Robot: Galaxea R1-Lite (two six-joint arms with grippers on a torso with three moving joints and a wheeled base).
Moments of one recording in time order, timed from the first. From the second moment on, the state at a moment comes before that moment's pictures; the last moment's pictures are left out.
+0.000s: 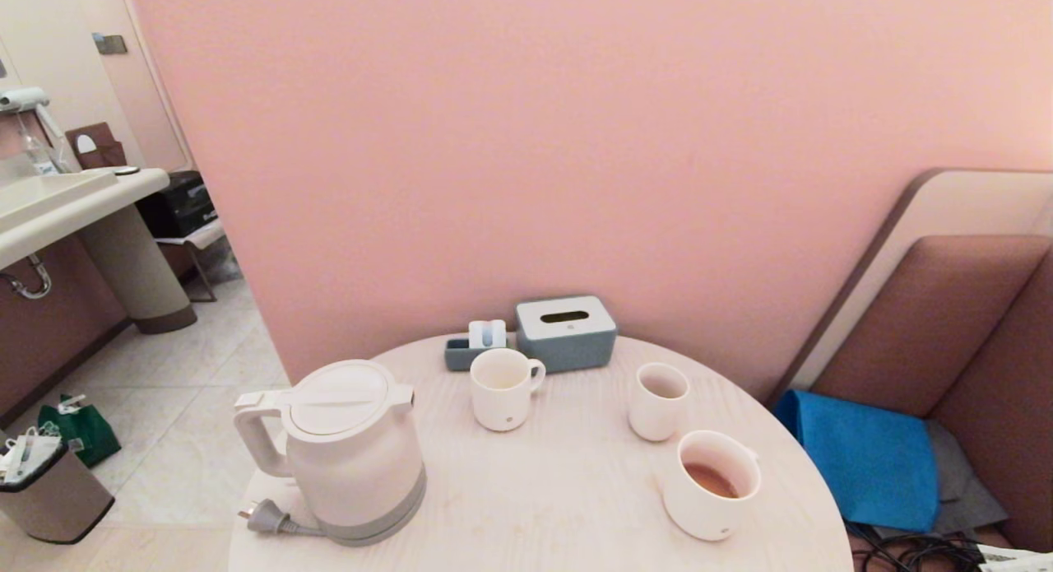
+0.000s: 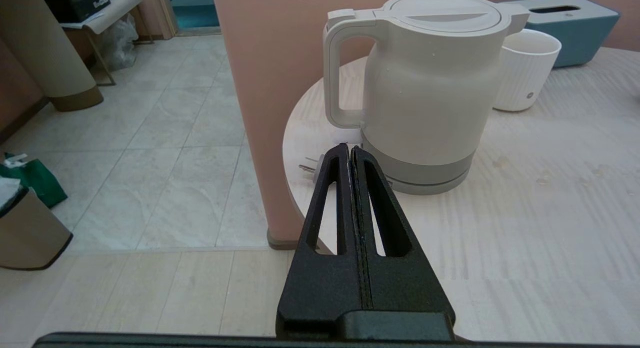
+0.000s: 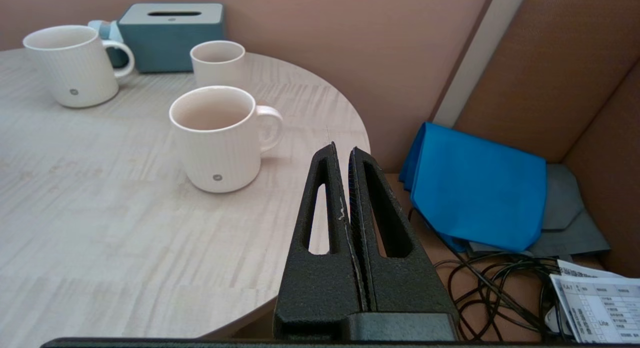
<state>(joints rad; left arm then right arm) -0.01 0.00 0.00 0.01 0.01 0.01 -0.01 0.00 -0.01 0.02 0.01 -0.01</state>
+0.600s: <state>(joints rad) -0.01 0.00 0.00 0.01 0.01 0.00 -0.02 0.00 0.00 0.00 0.00 -0.01</state>
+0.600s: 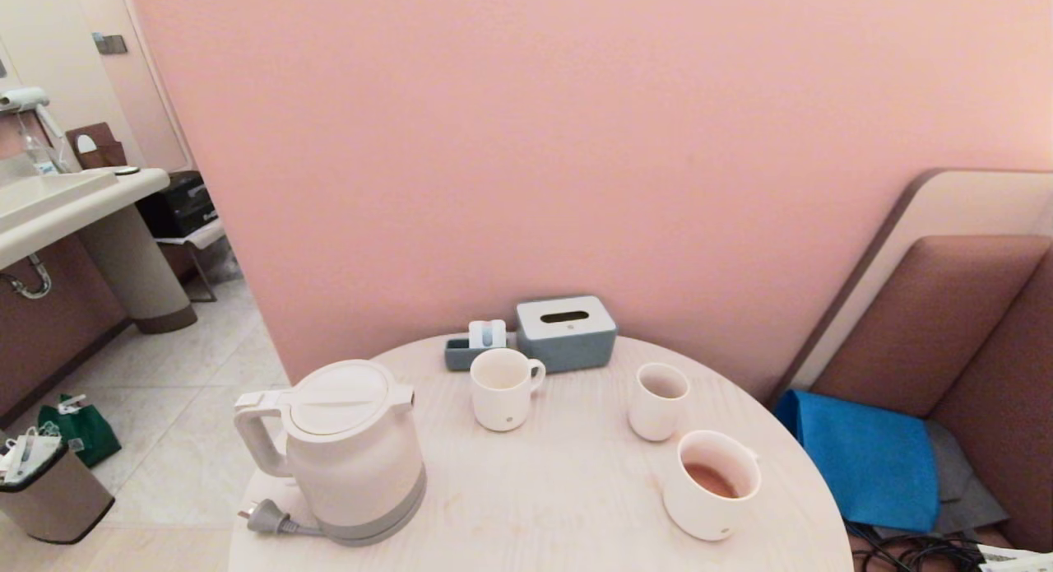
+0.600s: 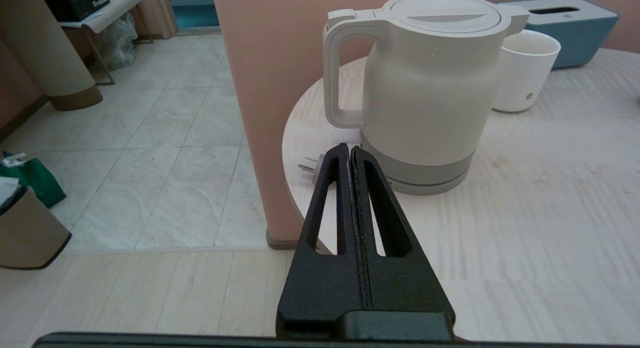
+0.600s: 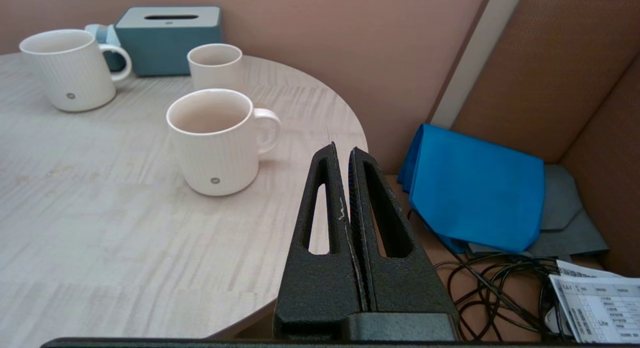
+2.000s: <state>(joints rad) -0.01 0.00 0.00 0.01 0.01 0.00 -0.01 0.00 0.00 0.00 0.00 -0.01</state>
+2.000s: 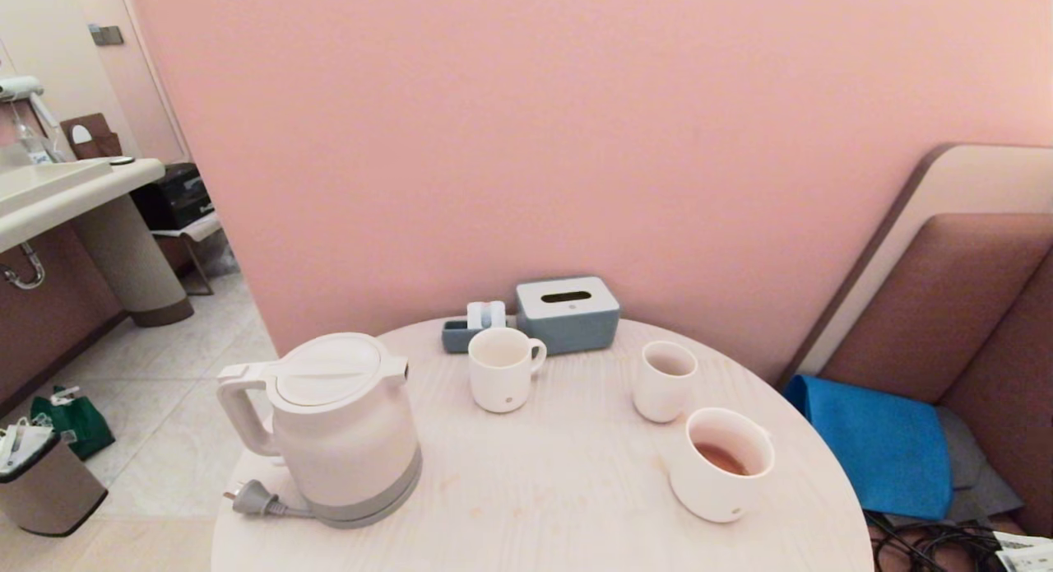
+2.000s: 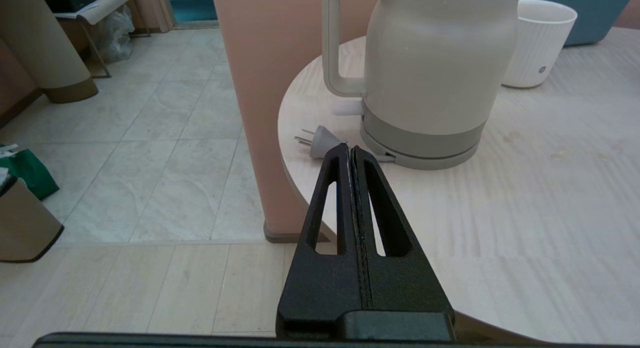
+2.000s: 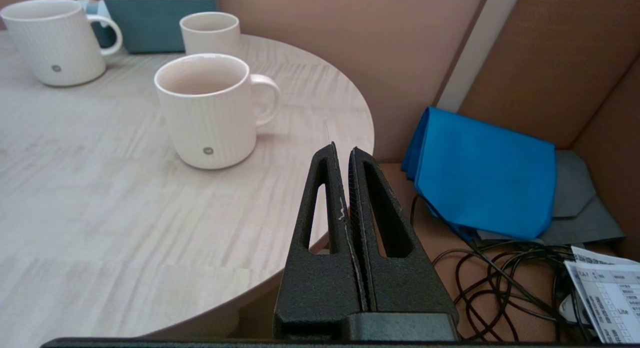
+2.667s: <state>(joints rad) -0.01 0.00 0.00 0.01 0.01 0.00 -0.02 0.00 0.00 0.00 0.00 -0.01</state>
